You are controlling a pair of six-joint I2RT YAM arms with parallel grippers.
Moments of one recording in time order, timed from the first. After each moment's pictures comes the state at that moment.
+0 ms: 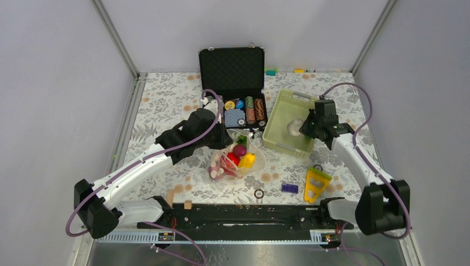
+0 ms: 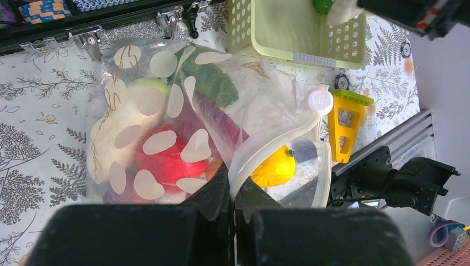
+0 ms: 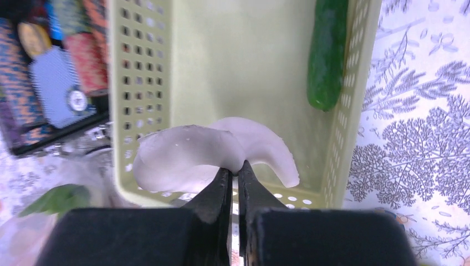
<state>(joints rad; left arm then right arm) -0.78 1.17 1.05 -0.52 0.01 -0.64 0.18 1.29 0.89 -0.47 0.04 0.56</state>
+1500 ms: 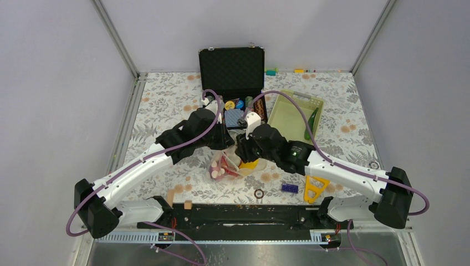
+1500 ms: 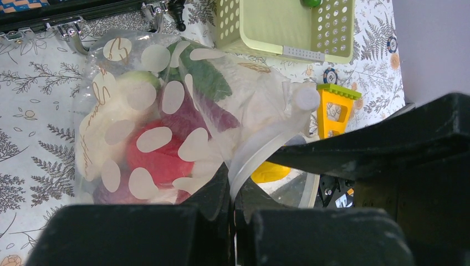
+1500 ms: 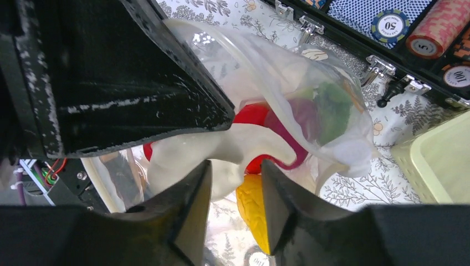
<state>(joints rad) -0.78 1.17 1.05 -0.52 0.06 -0.66 1.02 1.25 0.98 -0.30 0.14 0.36</state>
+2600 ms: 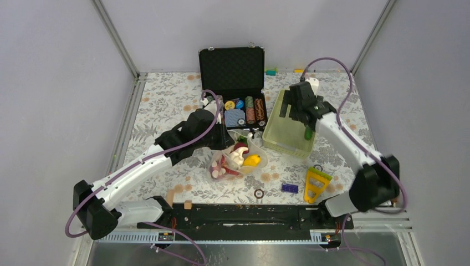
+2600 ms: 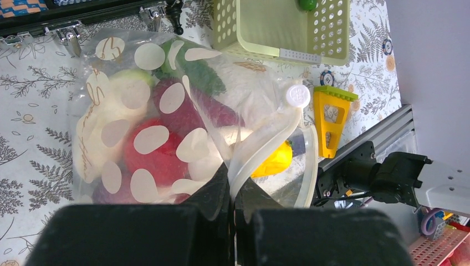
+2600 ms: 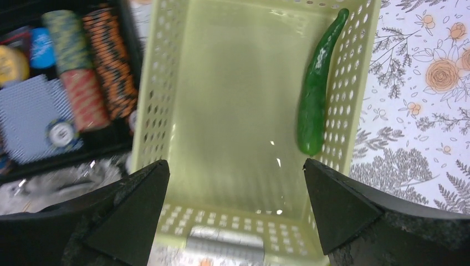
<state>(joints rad) -0.77 1.16 1.04 -0.50 0.06 -0.66 0.42 1.37 1.18 -0.59 0.40 0.46</state>
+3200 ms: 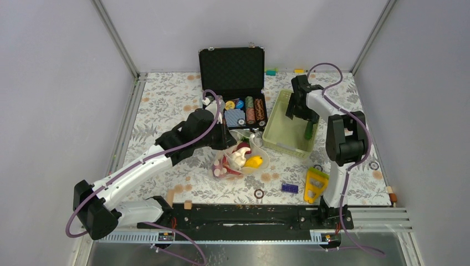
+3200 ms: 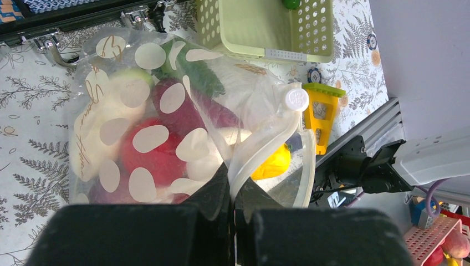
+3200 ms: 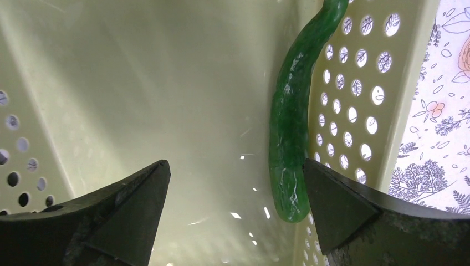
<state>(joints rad) -0.77 1.16 1.02 -0.45 0.11 -0.65 0.20 1.99 1.52 -0.75 0.35 0.51</state>
